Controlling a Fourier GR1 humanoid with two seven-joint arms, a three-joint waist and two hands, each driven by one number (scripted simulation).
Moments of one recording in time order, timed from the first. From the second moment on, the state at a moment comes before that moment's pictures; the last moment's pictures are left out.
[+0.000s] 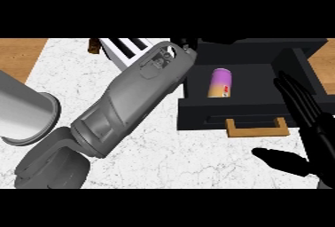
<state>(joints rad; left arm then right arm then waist) -1.46 0.00 -0.59 -0.43 0.69 0.82 -0.10 -0.04 -0.25 0.04 -2.02 0.78 0.10 0.00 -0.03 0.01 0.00</state>
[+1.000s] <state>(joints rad) -1.32 0.23 -0.62 -0.76 0.58 0.82 0.13 -0.31 -0.16 0.03 -1.35 1.10 -0.30 -0.09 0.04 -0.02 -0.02</state>
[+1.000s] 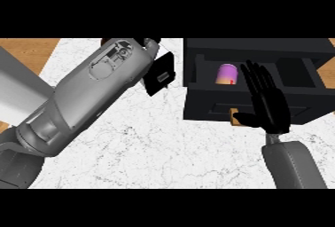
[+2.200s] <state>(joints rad) -1.02 0.47 -0.63 -1.20 0.51 0.79 0.28 -0.84 -0.18 -0.16 -0.57 1.21 -0.69 -0.11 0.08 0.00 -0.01</state>
